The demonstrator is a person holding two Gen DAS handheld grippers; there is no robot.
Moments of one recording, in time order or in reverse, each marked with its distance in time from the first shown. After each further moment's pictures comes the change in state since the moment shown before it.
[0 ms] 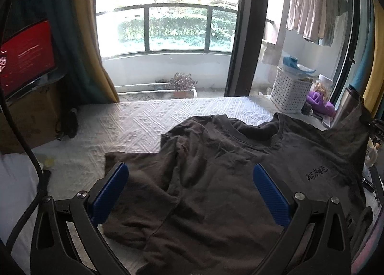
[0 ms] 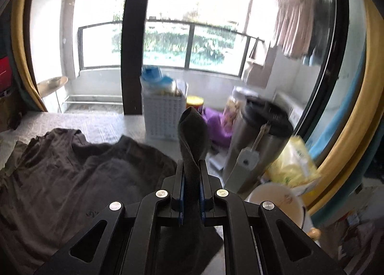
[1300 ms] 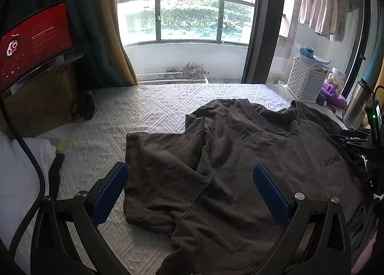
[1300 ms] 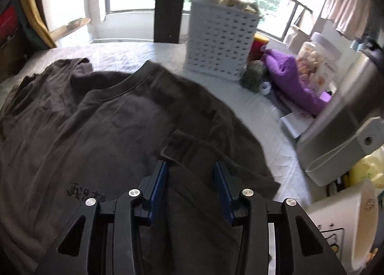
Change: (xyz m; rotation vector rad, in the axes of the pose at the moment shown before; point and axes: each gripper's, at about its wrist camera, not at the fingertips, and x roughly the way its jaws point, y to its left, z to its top) left arm 0.004 0.028 -0.020 -0.018 0.063 0.052; right arm 0.129 0.055 -0.046 -0.149 0.337 0.180
